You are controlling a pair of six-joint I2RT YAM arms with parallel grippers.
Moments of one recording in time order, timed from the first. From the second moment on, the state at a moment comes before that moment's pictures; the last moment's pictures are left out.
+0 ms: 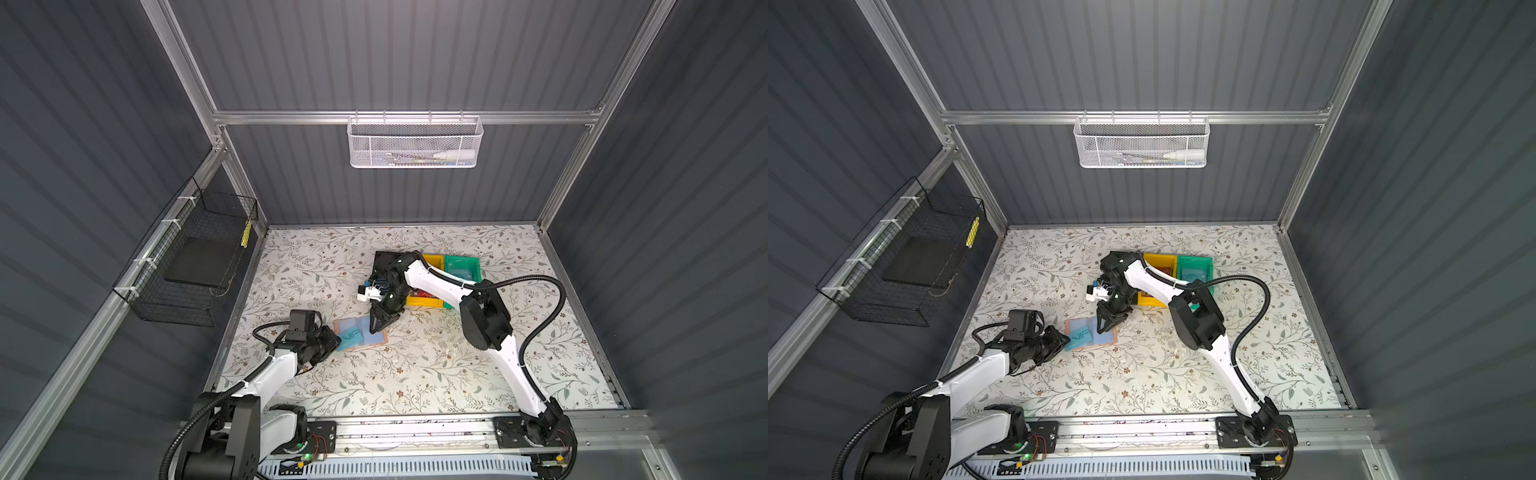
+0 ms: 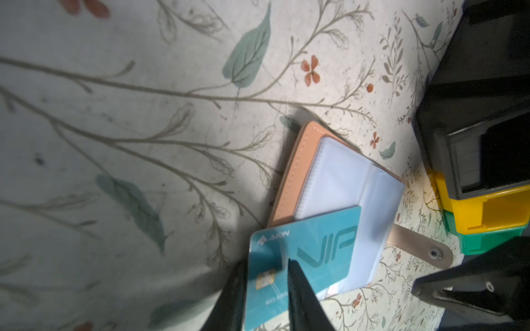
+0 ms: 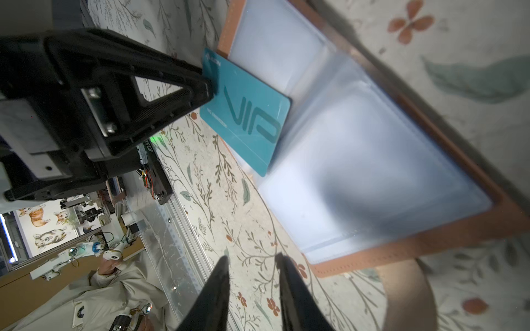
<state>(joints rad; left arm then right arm) -0.13 1.16 0.38 -0.23 0.32 -0.79 0.79 2.44 2.14 -1.20 -0.75 -0.03</state>
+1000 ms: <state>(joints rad) -0.11 1.24 0.39 -0.13 0.36 -0.75 0.82 2.56 2.18 -1.05 -0.84 0.08</state>
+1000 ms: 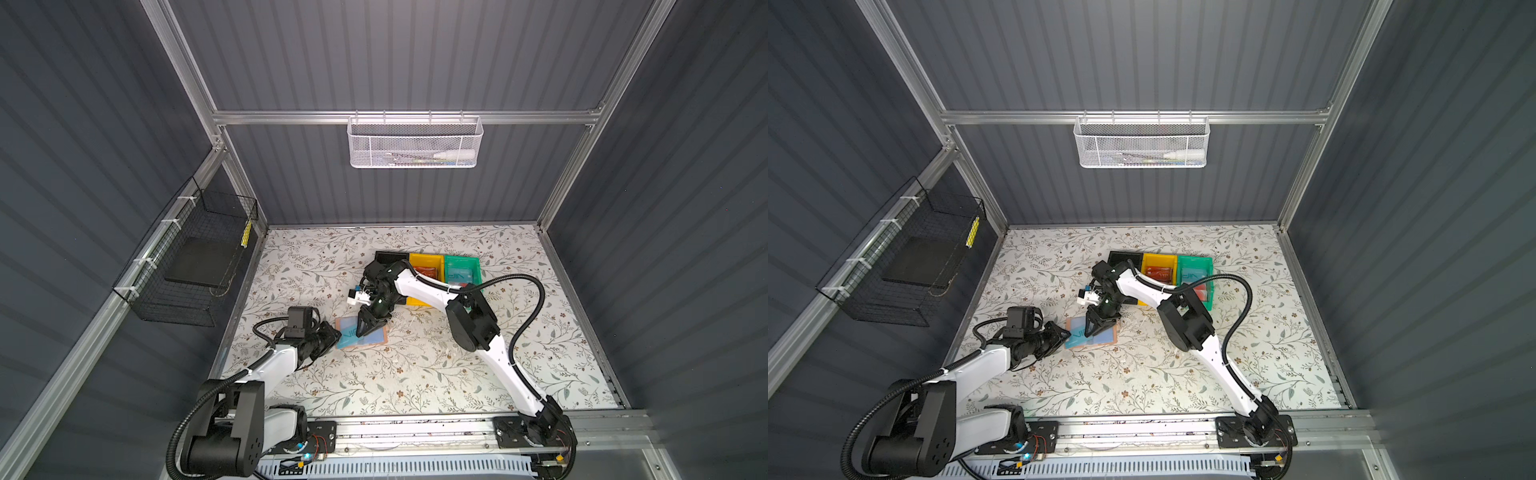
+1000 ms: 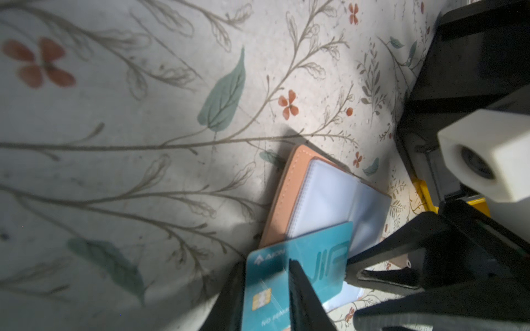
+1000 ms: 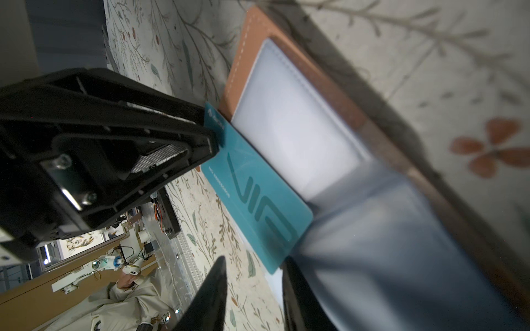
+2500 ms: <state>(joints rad) -0.10 1.06 0.50 -0.41 0.34 -0.74 0.76 2.34 2.03 -1.01 -0.94 0.06</state>
